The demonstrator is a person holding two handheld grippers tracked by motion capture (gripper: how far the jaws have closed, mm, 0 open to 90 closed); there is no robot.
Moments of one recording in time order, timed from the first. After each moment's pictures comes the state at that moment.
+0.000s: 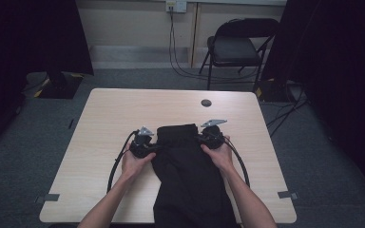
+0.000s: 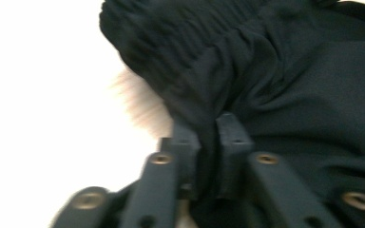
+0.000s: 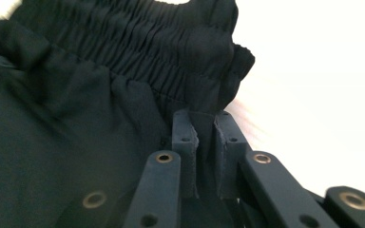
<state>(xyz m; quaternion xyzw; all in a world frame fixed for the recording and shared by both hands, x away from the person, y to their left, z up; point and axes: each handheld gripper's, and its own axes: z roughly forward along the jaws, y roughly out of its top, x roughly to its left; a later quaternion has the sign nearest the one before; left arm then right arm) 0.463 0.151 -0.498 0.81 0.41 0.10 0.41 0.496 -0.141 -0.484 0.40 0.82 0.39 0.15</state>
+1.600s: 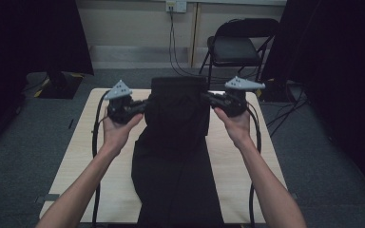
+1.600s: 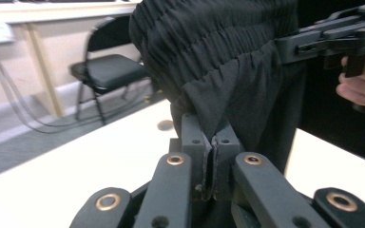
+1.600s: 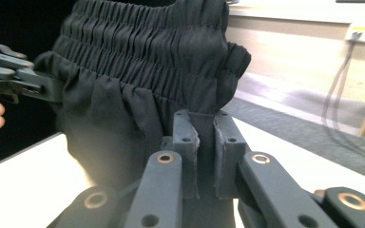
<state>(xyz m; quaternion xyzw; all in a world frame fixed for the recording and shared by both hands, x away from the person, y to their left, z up) 0.426 0.171 -0.317 0.74 0.31 0.18 0.56 0.466 -0.166 -0.305 0.32 0.73 0.57 0.19</state>
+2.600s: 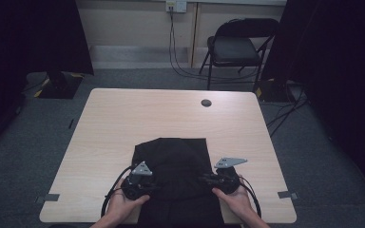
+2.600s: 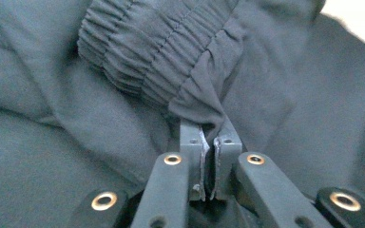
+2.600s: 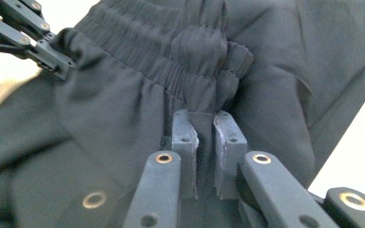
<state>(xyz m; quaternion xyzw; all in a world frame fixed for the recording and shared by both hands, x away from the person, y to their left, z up) 0.331 0.145 -0.485 0.86 0.34 0.01 0.37 0.348 -0.170 -0.481 0.36 0.83 0.43 0.04</state>
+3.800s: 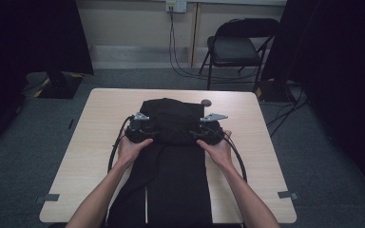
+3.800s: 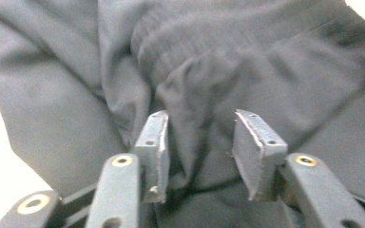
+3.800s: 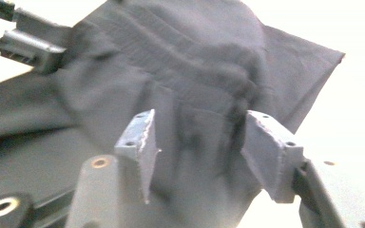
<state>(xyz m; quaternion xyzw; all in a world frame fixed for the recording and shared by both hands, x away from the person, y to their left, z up) 0.493 0.168 -0.459 0.80 0.41 0.15 0.41 0.487 -0.131 -0.452 0.40 0.80 0.41 0.19</state>
